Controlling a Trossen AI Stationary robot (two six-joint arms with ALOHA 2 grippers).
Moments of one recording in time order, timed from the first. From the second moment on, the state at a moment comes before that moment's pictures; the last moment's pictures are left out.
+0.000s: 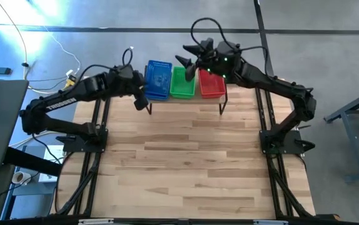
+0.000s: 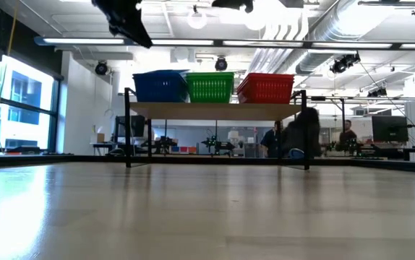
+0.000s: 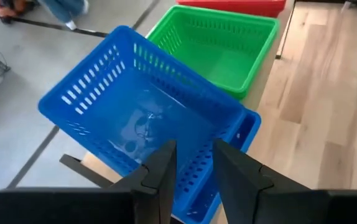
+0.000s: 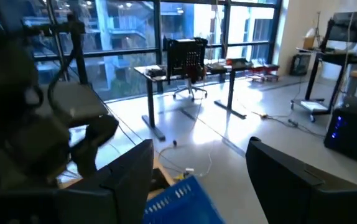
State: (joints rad) left arm 0.53 1.13 1.19 -0.70 -0.19 0.16; right arm -0.37 1.59 1.64 -0.07 0.12 -0.01
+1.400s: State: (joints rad) left arm 0.51 1.04 0.96 -0.52 -0.73 0.11; right arm -0.35 1.99 1.96 -0.60 0.28 0.60
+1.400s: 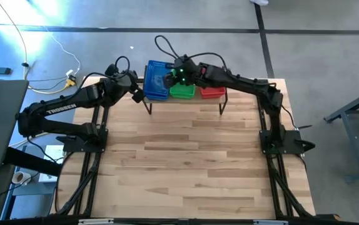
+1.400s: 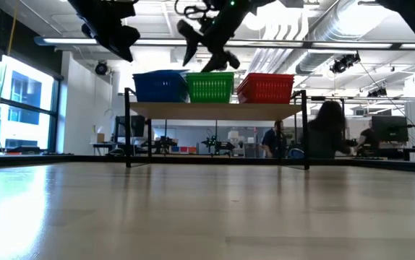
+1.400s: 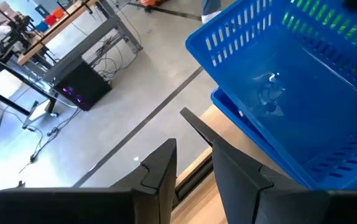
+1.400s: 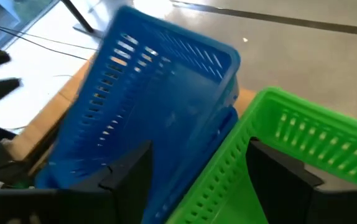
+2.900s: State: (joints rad) left arm 0.51 1.04 0.96 -0.53 -0.71 0.17; right arm -0.35 2.06 1.95 -0.49 0.42 0.60
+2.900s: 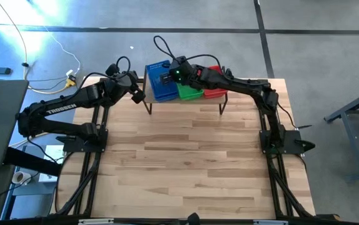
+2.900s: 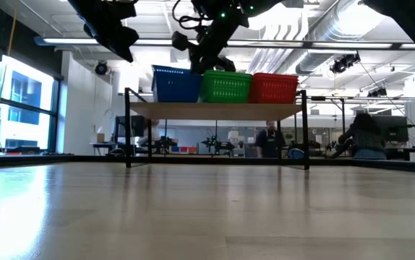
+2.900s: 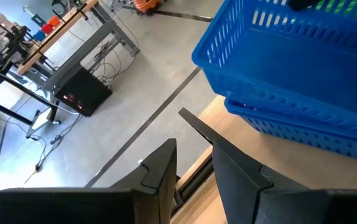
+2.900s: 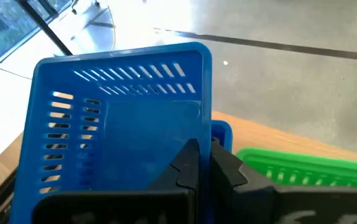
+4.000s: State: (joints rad) left arm 0.51 1.04 0.96 -0.53 -0.78 0.20; right arm -0.41 2.05 2.15 -0.66 0.21 0.68
